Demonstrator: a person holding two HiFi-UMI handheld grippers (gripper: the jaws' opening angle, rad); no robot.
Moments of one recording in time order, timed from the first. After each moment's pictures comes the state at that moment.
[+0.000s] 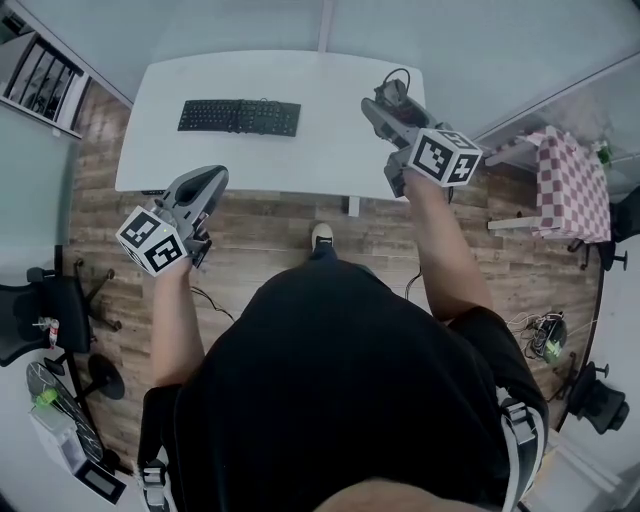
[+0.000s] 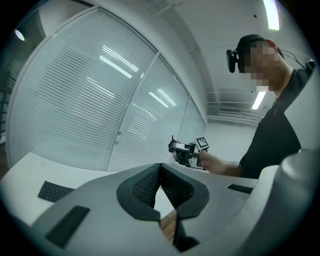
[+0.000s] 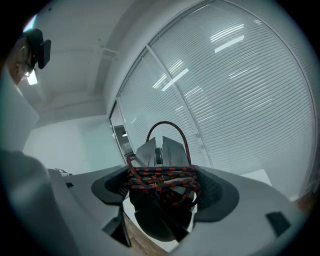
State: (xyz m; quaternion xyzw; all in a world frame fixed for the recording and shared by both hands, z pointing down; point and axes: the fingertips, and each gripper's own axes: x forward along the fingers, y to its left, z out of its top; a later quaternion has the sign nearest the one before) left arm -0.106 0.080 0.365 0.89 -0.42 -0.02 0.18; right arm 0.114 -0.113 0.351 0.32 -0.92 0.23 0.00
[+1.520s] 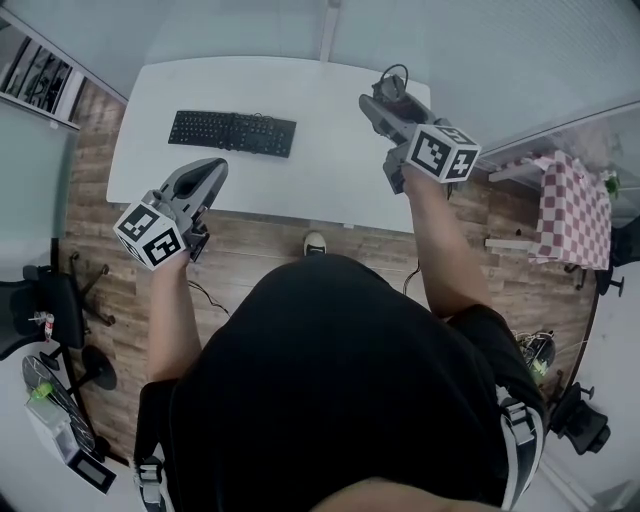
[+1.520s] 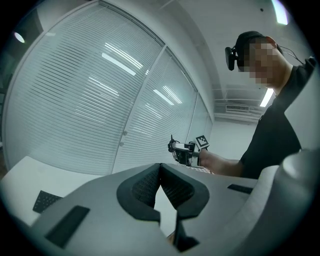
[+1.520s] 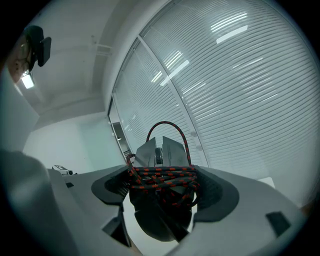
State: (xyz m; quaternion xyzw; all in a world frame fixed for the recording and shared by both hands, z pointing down) left arm -0.099 -0.062 0.375 0.88 -0.44 0.00 0.18; right arm 0.104 -0.262 0.370 0.29 -0.93 0.24 0.03
